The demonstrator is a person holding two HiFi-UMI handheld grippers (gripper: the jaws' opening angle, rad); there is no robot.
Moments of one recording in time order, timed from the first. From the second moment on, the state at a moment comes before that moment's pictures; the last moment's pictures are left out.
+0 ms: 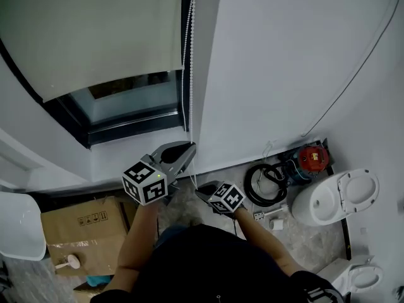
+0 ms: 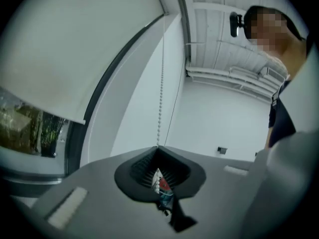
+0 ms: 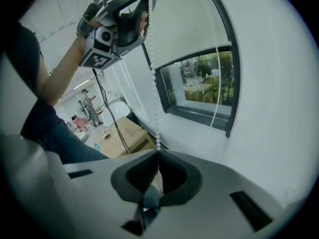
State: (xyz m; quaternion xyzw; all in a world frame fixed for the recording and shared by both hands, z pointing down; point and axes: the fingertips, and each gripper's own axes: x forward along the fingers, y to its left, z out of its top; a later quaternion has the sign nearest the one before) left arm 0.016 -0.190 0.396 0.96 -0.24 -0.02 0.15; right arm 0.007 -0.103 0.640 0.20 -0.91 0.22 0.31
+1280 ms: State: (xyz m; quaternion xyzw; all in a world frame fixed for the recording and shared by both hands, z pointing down) left arm 0.024 -0.173 0.398 0.95 -0.24 -0.07 0.17; right arm 0.027 -0.179 0.315 0.22 -0.97 0.00 -0.01
